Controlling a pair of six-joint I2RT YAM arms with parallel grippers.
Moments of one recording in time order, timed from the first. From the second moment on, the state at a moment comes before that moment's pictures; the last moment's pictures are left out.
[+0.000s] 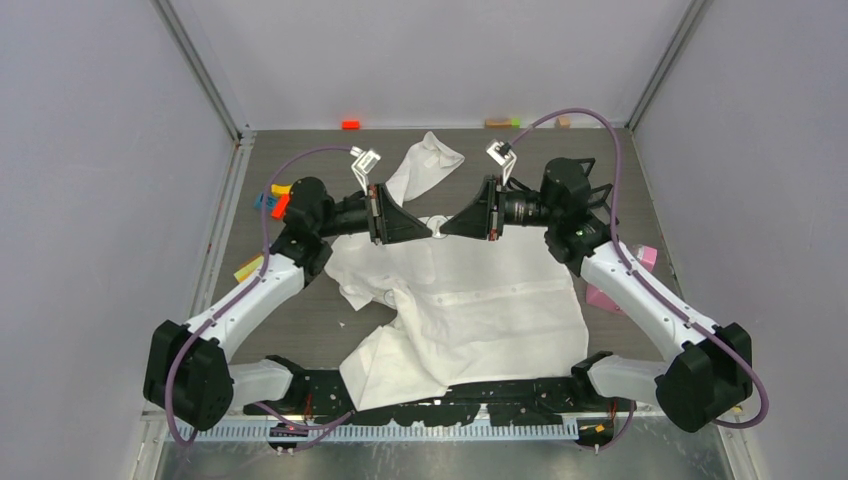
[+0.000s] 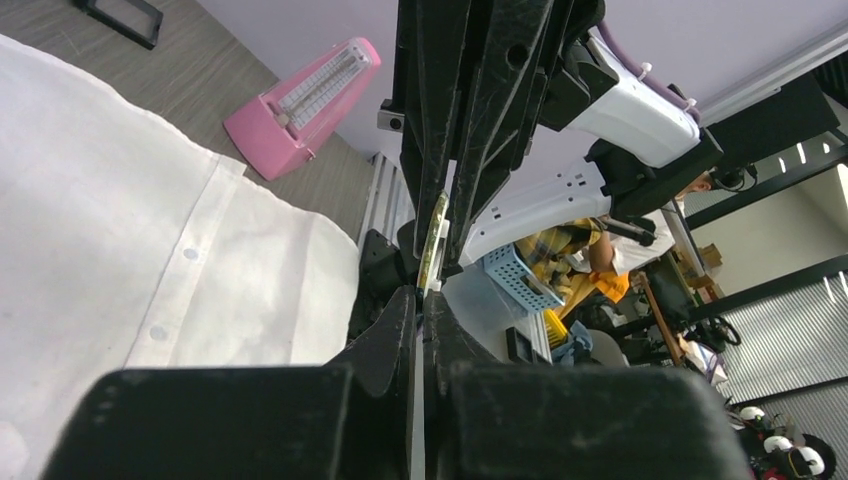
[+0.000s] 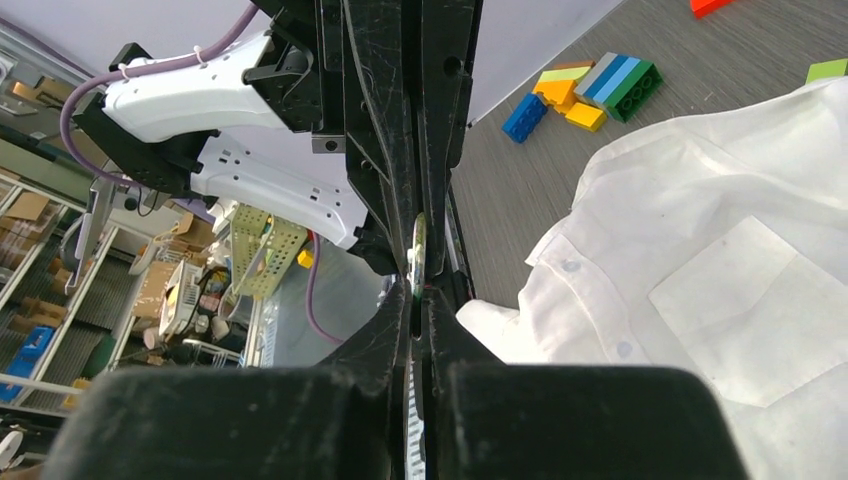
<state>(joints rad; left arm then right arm) -0.45 1.22 0.85 0.48 1.00 -0.92 0.46 1.20 0.98 0.18 -0.98 0.67</state>
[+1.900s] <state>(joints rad) -0.55 1.37 1.13 -0.64 1.13 -0.04 0.60 1.40 1.14 -0.51 -1.03 0.26</state>
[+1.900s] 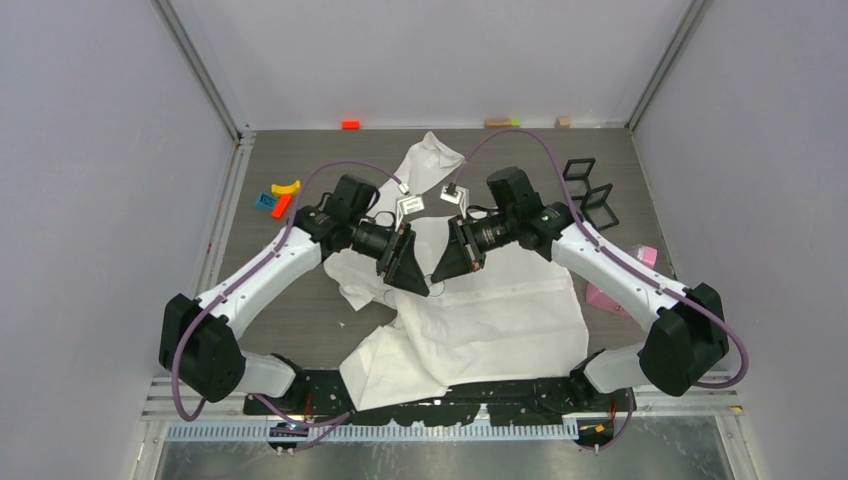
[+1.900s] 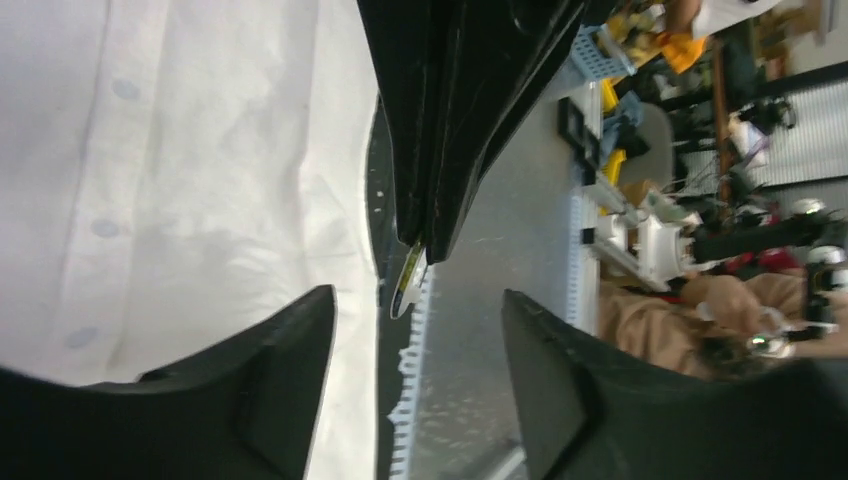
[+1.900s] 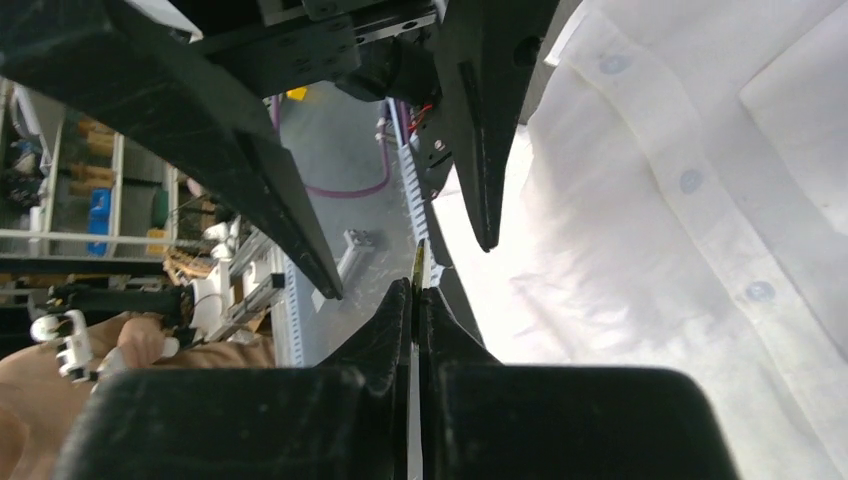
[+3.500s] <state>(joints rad) -0.48 1.20 0.71 0.87 0.74 -1.15 0.61 1.16 0.75 0.79 -0.44 0.90</state>
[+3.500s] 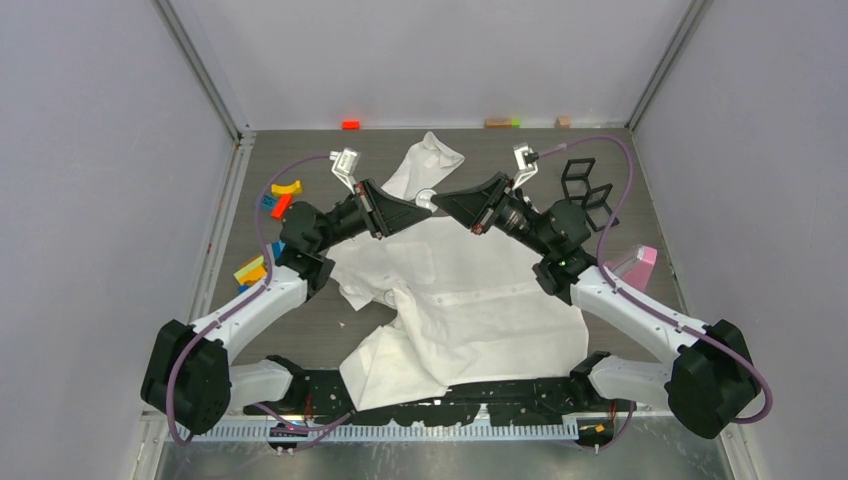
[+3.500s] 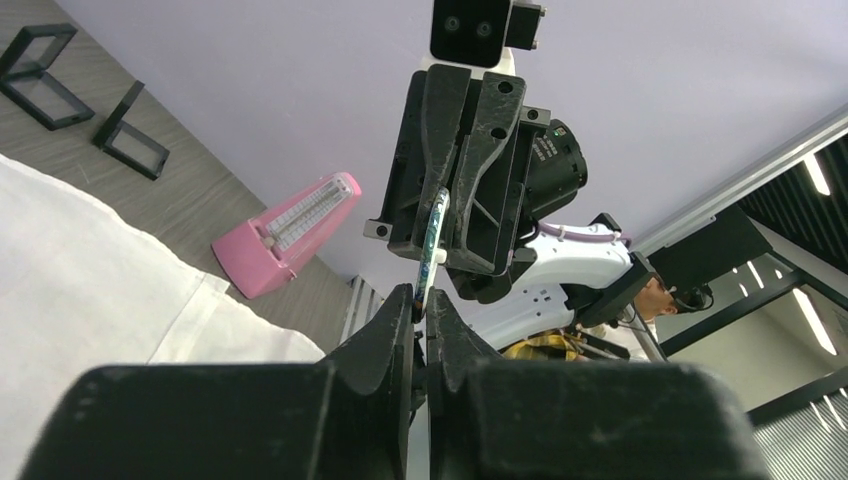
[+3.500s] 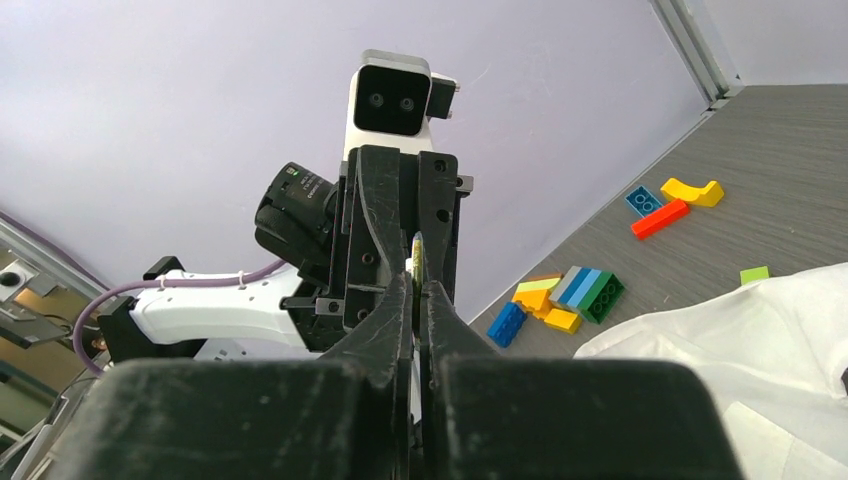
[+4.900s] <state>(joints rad) -0.38 1.21 1.01 -0.15 1.24 -0.40 0.58 1.24 0.82 0.50 -0.89 0.91</state>
